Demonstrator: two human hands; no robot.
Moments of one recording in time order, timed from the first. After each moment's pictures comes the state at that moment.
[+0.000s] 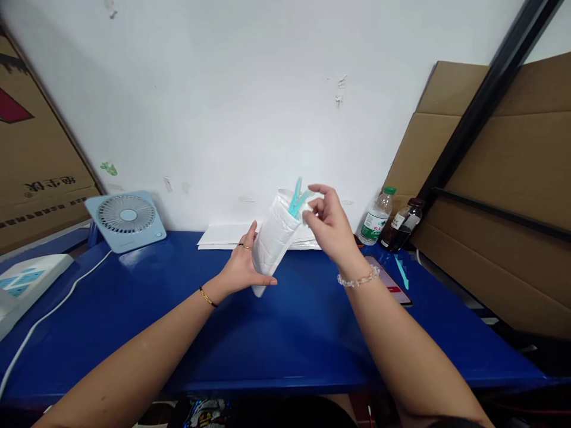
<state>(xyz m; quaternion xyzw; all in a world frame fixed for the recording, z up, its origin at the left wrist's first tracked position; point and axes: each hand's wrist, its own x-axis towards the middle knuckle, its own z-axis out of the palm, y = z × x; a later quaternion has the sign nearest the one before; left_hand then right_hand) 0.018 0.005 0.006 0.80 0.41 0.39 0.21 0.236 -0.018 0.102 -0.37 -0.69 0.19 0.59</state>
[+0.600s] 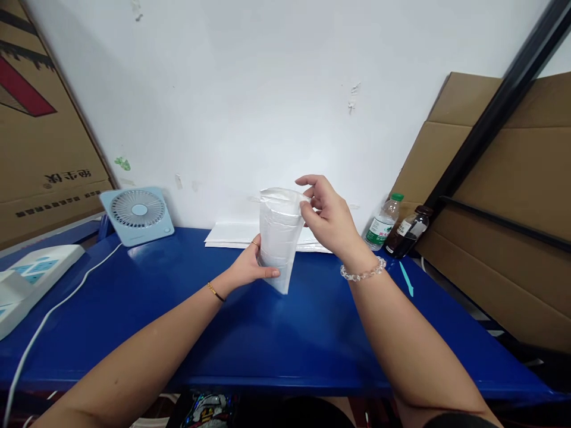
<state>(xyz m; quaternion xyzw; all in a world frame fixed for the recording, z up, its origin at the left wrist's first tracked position) 0.020 0.007 0.005 0.71 0.27 0.46 0.47 0.213 -0.026 0.136 -0.36 -0.78 0.08 0.50</state>
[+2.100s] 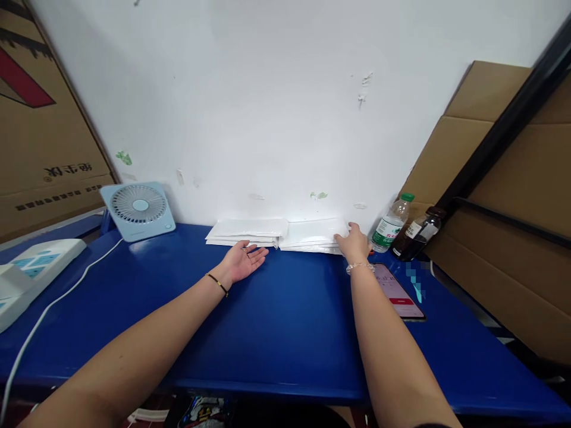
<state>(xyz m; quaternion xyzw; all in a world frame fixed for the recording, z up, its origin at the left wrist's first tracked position) 0.005 0.051 -0.024 0.13 0.39 0.50 0.76 0.325 0.090 -0.002 -0.80 -0.52 -0.01 0.30</state>
